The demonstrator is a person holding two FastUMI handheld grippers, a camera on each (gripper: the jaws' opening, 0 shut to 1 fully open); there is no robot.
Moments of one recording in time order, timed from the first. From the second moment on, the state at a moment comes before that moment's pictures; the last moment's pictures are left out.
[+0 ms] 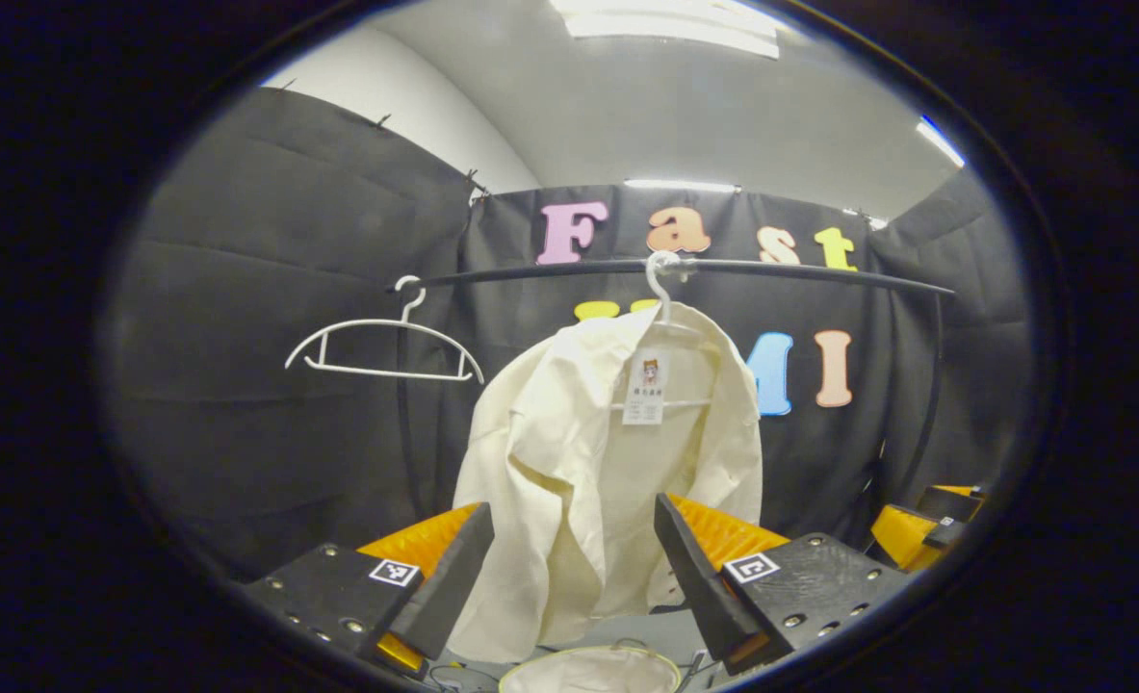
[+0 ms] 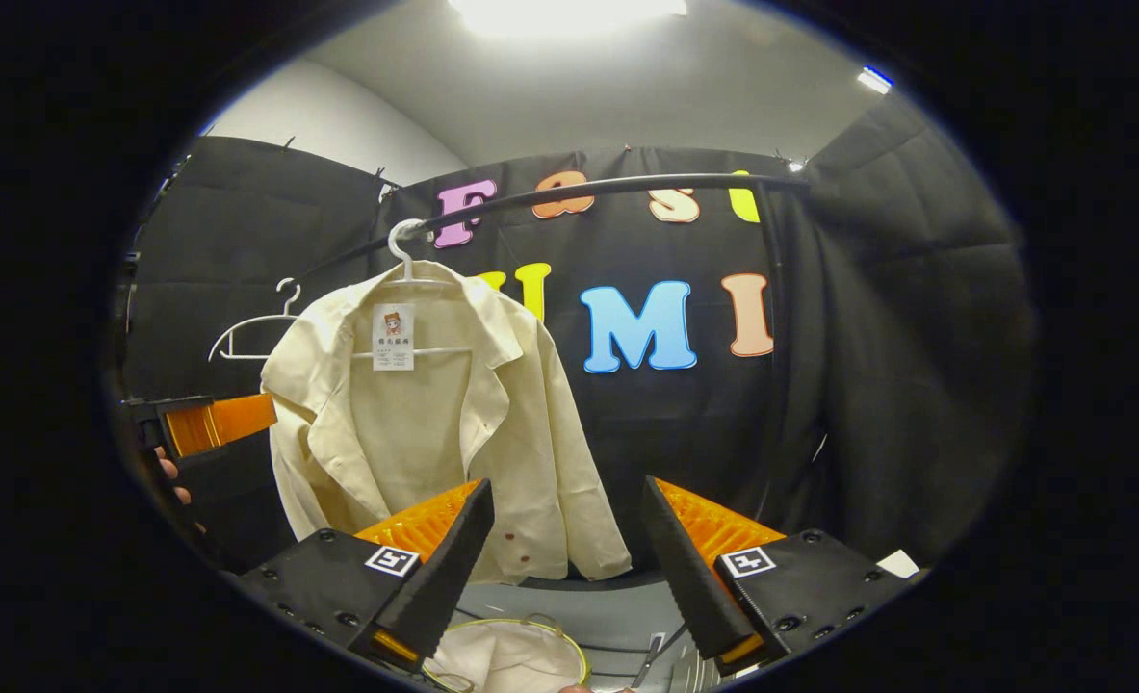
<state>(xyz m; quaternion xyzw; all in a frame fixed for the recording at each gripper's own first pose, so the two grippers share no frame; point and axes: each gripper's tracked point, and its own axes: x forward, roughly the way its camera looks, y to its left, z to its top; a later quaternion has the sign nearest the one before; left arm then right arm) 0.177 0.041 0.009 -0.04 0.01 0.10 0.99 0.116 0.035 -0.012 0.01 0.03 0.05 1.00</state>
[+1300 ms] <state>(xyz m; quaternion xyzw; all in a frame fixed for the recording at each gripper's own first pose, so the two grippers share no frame) 0.338 0.083 -0.014 -0.09 0.06 0.26 0.96 0.221 0.037 -0.074 0.02 0.11 0.12 0.99</state>
